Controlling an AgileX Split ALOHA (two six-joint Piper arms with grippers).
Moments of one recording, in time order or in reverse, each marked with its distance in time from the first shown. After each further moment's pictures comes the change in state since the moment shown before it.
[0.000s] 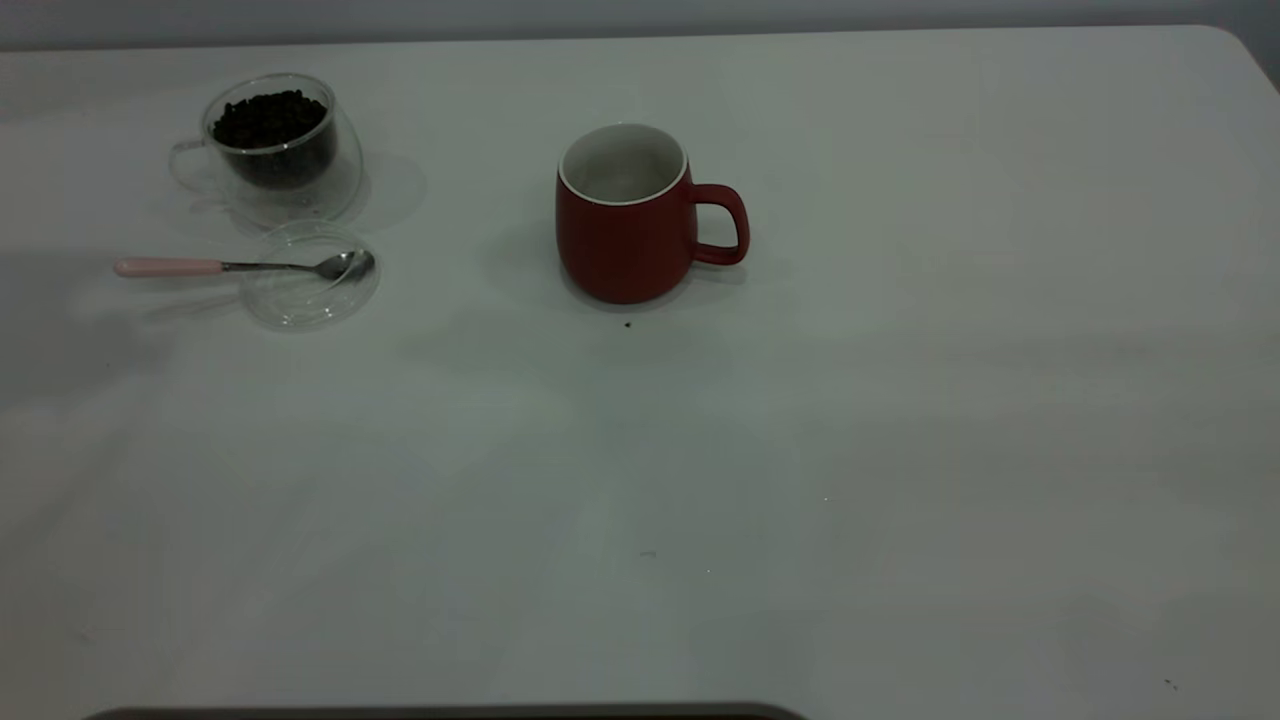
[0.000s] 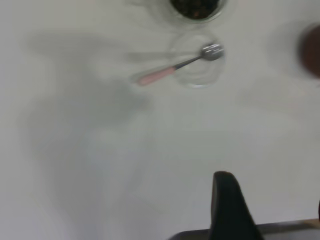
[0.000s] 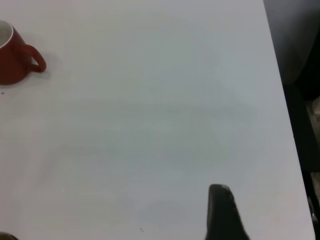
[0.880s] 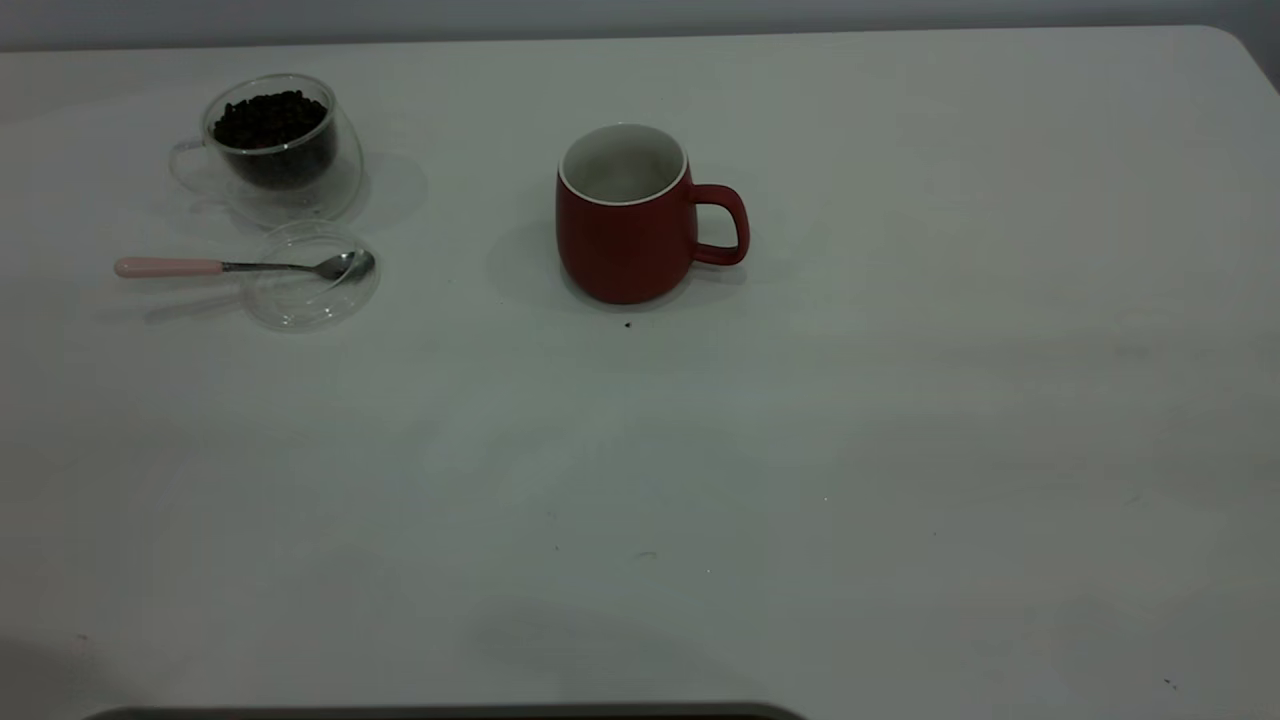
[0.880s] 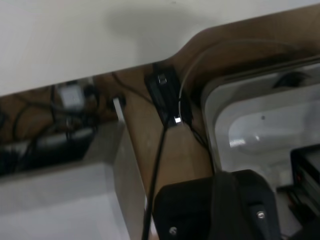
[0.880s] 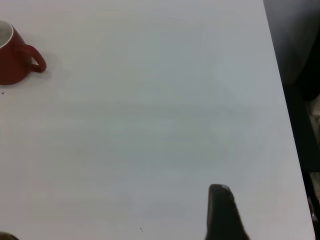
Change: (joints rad) left arm -0.342 -0.791 0.988 0.201 -0.029 -0.145; right arm 0.000 0.000 0.000 0.000 0.000 0.000
